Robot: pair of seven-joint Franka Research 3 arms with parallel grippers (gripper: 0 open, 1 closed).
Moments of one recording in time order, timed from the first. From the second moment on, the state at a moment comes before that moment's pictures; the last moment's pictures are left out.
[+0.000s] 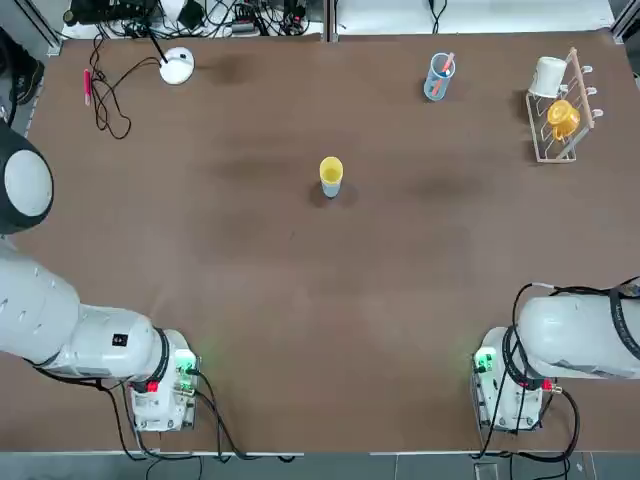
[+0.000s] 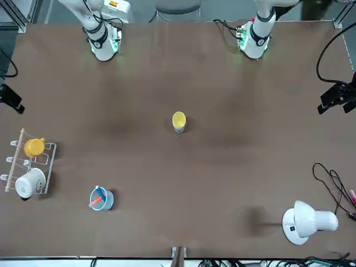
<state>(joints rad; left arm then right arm) -0.08 0.10 0.10 -1.39 -0.07 1.56 -0.03 -0.17 -0.02 0.09 -1.57 -0.03 1.67 0.13</state>
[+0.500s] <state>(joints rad) -0.08 0.10 0.10 -1.39 -0.04 1.56 -0.02 -0.14 -0.01 0.11 -1.57 -0.03 1.62 0.13</state>
